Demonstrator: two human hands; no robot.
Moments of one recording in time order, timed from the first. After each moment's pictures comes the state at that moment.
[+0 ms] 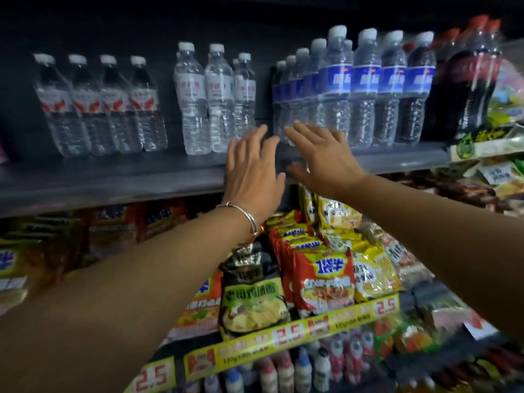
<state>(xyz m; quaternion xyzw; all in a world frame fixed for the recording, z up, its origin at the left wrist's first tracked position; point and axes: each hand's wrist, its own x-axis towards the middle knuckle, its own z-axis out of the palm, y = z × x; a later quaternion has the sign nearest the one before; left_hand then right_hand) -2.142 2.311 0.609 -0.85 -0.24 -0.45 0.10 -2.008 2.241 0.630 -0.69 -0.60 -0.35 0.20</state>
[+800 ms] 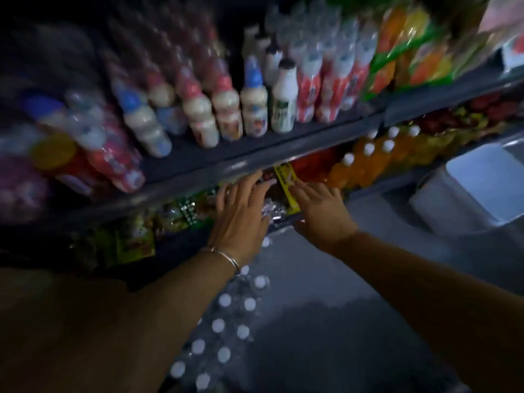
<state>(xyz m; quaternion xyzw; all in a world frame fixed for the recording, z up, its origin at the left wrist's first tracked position) -2.141 2.214 -0.034 -0.94 -0.25 -0.20 -0.09 -2.000 2.118 -0.039 -0.80 -0.59 0.02 0.11</state>
